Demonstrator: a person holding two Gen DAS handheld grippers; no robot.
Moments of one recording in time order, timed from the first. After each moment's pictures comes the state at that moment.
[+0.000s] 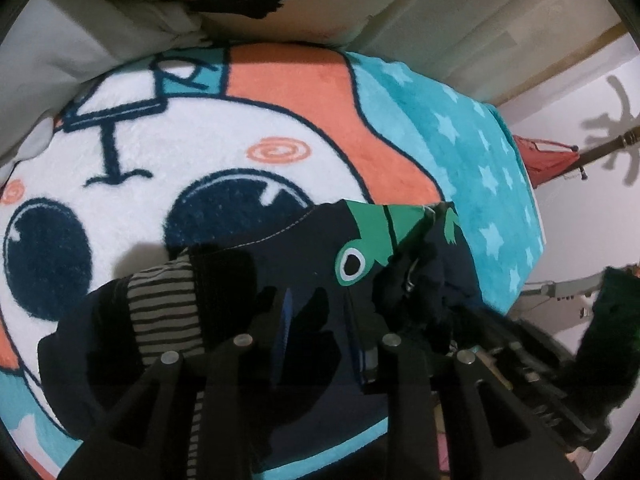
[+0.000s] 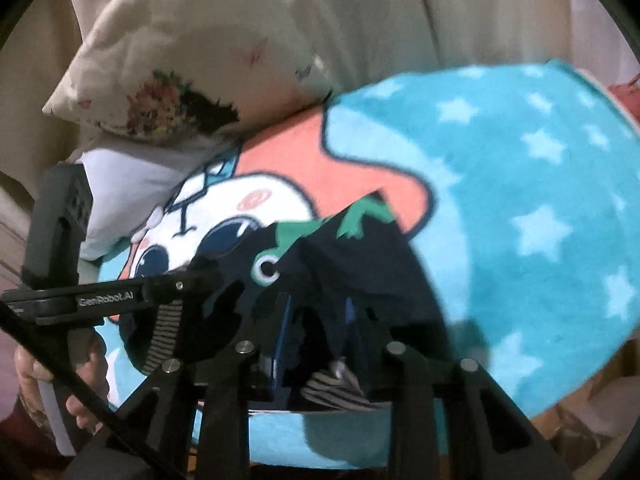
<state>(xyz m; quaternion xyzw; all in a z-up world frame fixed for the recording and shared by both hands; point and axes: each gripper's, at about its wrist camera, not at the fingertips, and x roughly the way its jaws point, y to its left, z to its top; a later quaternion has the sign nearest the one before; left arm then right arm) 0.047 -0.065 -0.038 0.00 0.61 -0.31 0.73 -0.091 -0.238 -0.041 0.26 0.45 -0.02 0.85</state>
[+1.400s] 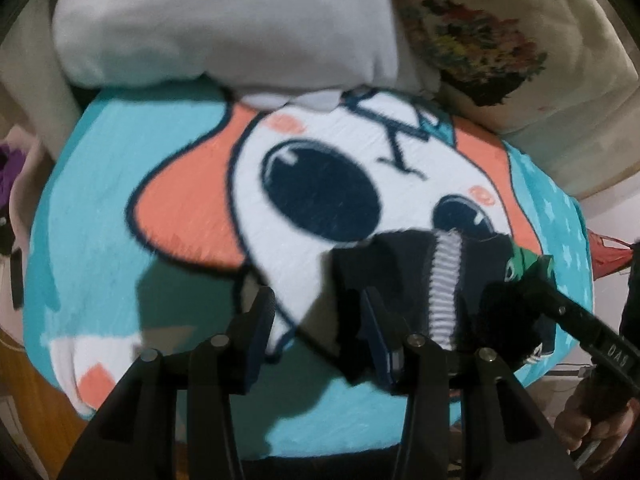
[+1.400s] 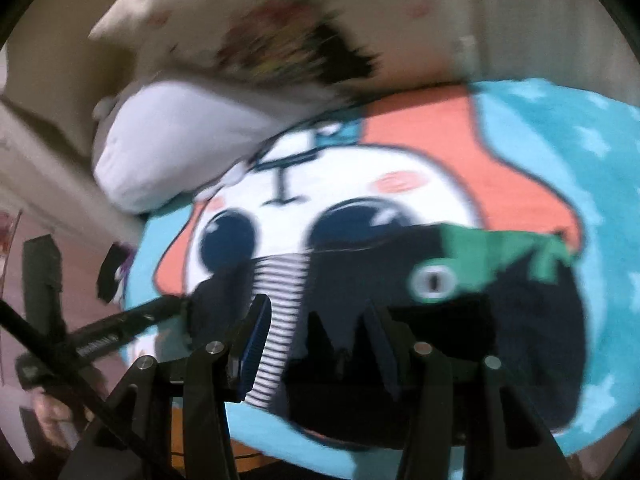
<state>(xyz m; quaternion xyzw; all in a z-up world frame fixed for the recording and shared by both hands) 0.021 0.124 -0.023 -0.07 0.57 -0.12 0.81 -0.019 -0.134 -0.021 0.22 0.49 0.11 0.83</state>
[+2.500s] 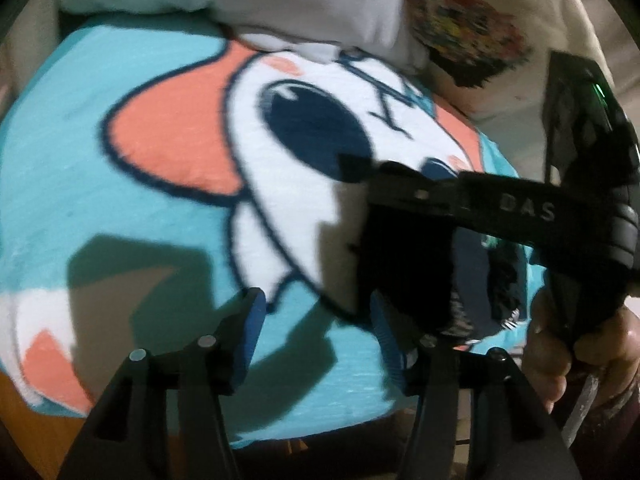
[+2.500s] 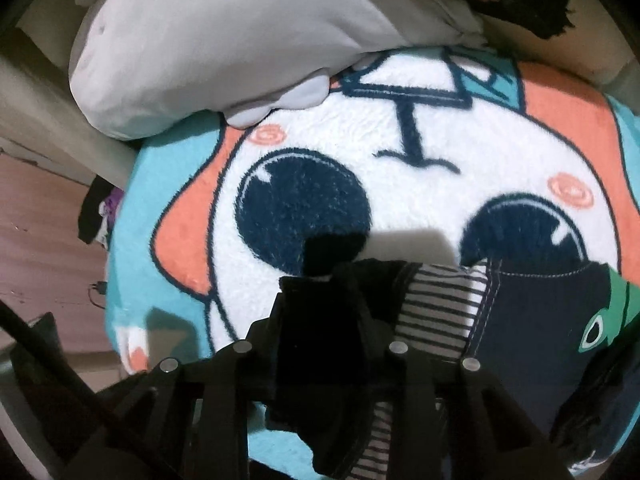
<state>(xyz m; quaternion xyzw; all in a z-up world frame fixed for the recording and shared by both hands) -0.001 0.148 -0.056 -0.14 0.58 -0.21 0.77 0.062 -0.018 -0.058 0.15 0.60 0.14 0.77</state>
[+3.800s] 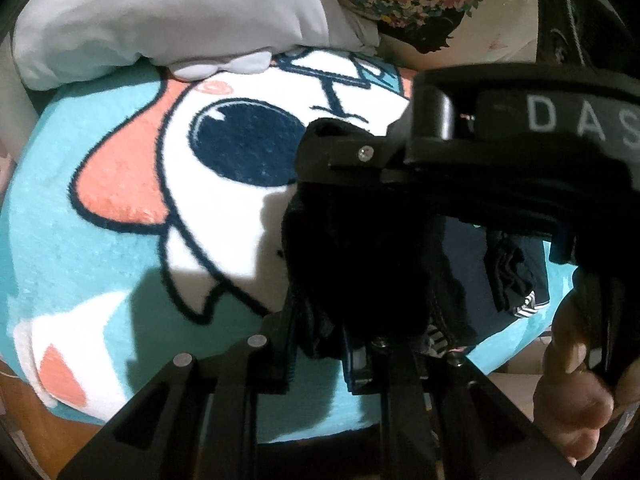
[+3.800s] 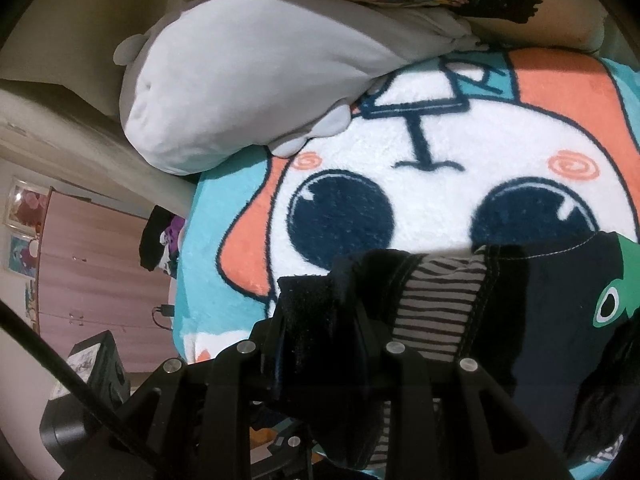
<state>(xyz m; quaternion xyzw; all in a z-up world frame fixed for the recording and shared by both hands) -0.016 0.092 -0.035 -0.03 0.57 -0.18 0.80 0.041 -0.038 -0.033 0.25 0.55 0.19 0.77</state>
